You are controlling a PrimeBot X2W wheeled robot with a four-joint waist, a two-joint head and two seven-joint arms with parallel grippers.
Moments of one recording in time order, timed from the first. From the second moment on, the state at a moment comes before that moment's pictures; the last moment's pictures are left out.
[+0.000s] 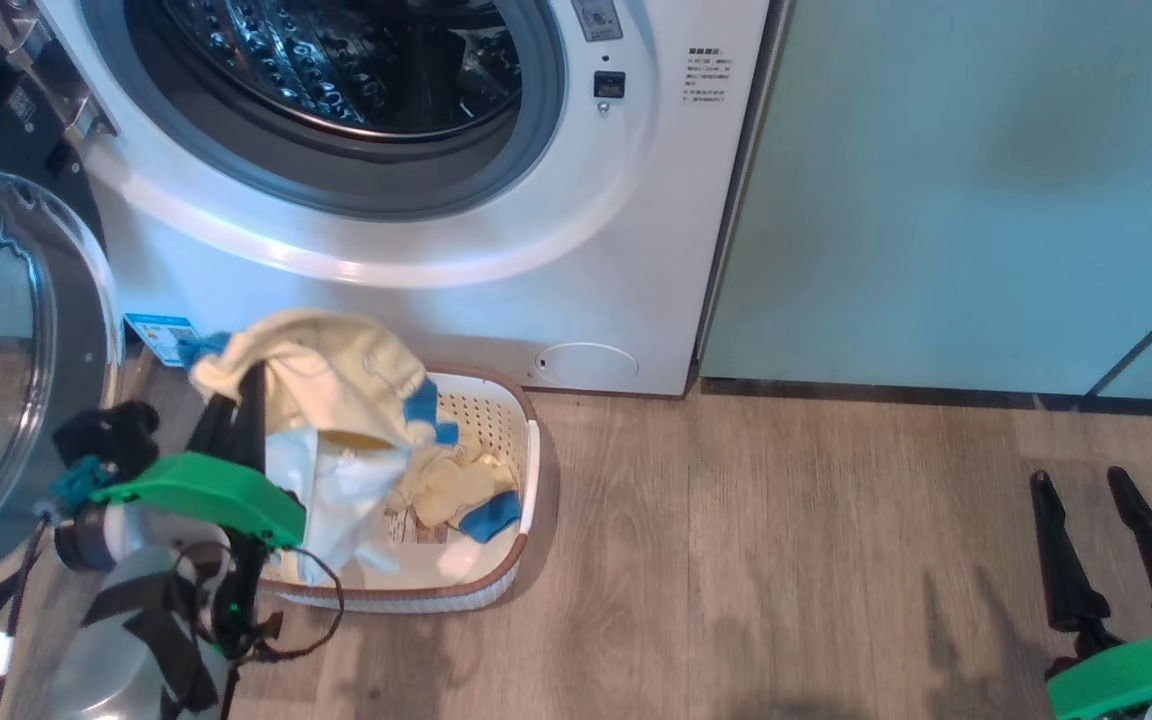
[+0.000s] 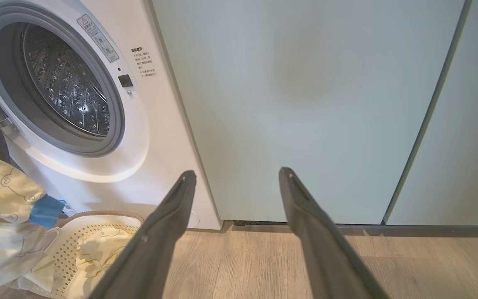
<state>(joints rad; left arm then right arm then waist) -0.32 0.17 0.03 0.51 -0.45 -0.13 -0.25 0.00 -0.19 0.06 0.18 0.34 0.13 -0.25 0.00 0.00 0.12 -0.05</state>
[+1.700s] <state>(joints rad) -1.48 0.48 -0.18 0.93 -0.61 -0.13 -0.16 -0.39 -0.14 0.04 0.10 0.34 0.13 -0.26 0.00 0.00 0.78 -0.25</state>
